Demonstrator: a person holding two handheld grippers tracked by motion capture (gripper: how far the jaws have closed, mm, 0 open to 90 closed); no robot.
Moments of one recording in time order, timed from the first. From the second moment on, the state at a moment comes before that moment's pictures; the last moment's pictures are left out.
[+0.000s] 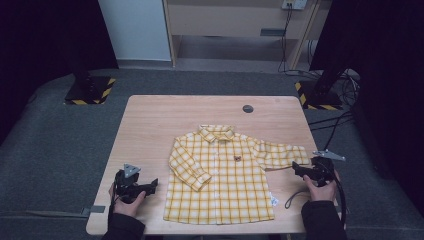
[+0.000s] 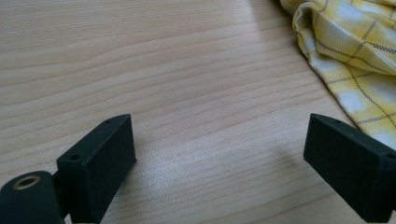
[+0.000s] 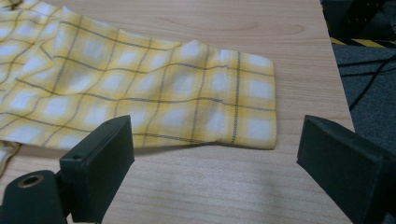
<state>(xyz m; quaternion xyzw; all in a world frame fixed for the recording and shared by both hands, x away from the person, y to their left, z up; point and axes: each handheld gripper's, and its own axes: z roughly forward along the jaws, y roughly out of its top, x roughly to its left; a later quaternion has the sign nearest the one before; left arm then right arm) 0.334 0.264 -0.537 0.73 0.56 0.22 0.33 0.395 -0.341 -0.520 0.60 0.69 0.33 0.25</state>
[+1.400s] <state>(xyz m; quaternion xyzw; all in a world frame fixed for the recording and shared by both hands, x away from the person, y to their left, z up) 0.335 0.261 -0.537 0.74 0.55 0.22 0.32 0.431 -0.347 -0.538 0.62 0.69 0.29 0.25</state>
